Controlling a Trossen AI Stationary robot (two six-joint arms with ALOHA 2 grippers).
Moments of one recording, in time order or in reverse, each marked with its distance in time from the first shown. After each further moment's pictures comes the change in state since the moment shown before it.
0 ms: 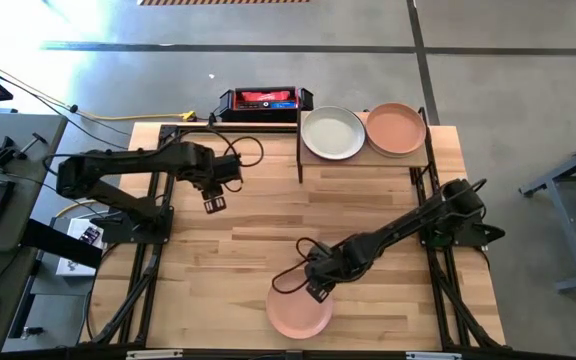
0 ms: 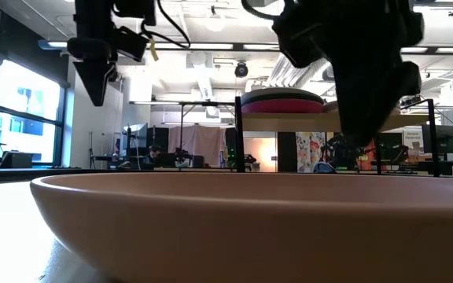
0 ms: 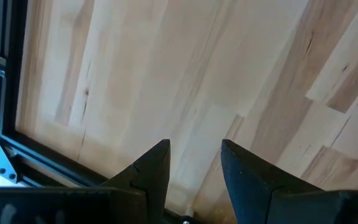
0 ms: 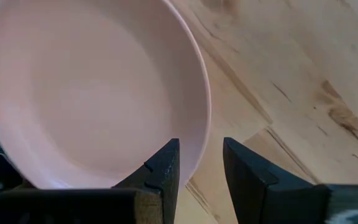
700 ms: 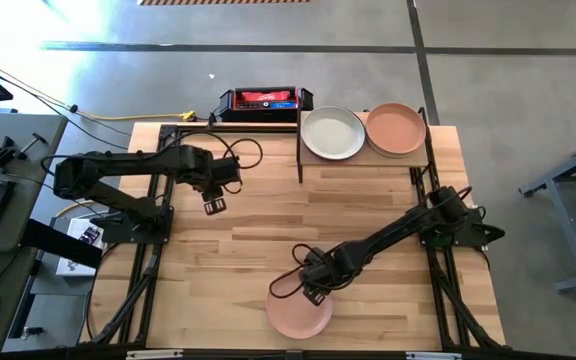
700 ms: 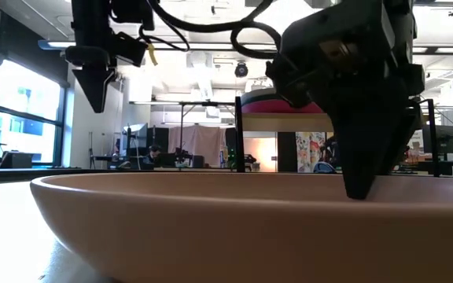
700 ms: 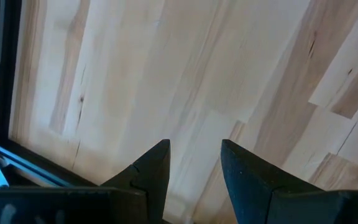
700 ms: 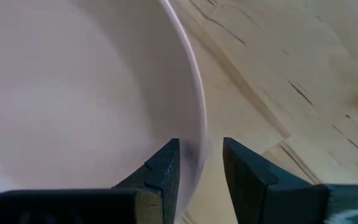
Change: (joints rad) left arm 0.000 -0.024 -0.066 0.072 -0.001 0.016; right arm 0.001 0.119 0.000 0.045 -0.025 0.009
